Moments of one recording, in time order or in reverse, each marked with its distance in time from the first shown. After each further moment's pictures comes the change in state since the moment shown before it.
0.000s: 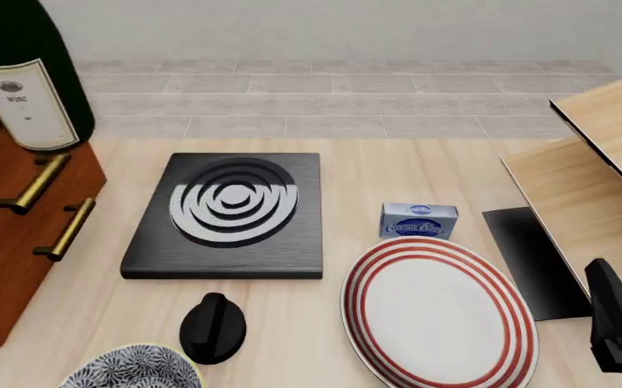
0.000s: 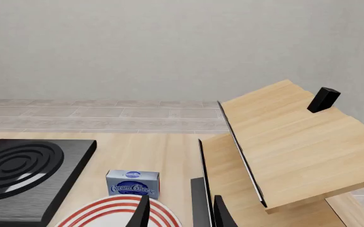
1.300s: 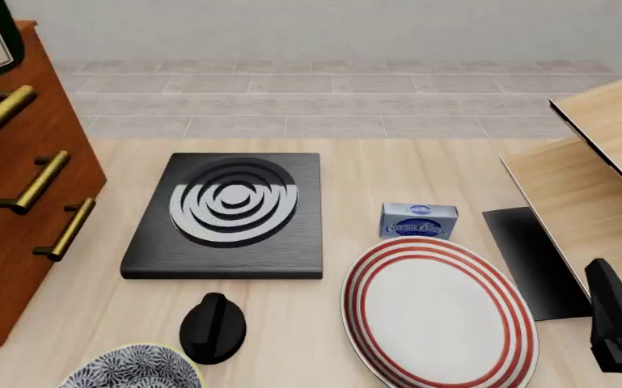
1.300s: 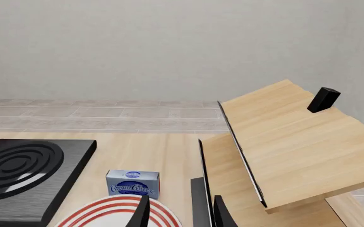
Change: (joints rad) left arm 0.227 0.154 -0.256 0.037 0.013; right arm 0.000 0.000 0.000 0.000 0.000
